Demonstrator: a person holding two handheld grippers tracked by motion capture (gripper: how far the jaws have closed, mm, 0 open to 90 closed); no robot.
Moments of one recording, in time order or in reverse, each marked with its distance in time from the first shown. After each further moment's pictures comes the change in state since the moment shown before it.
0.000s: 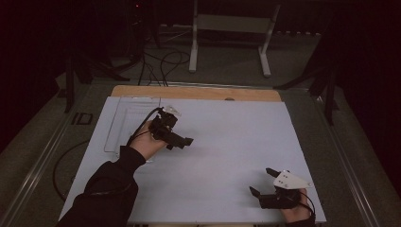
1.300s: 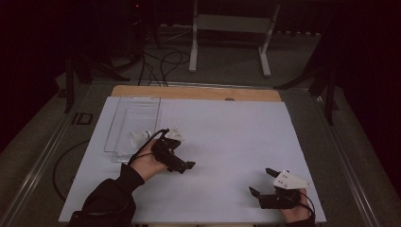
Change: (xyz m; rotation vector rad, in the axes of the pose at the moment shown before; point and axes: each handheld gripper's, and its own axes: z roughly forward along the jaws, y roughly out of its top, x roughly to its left) left arm -0.034 -0.048 0.013 0.002 -0.081 0.099; right arm 0.001 0.001 0.000 0.002 0.002 -0.001
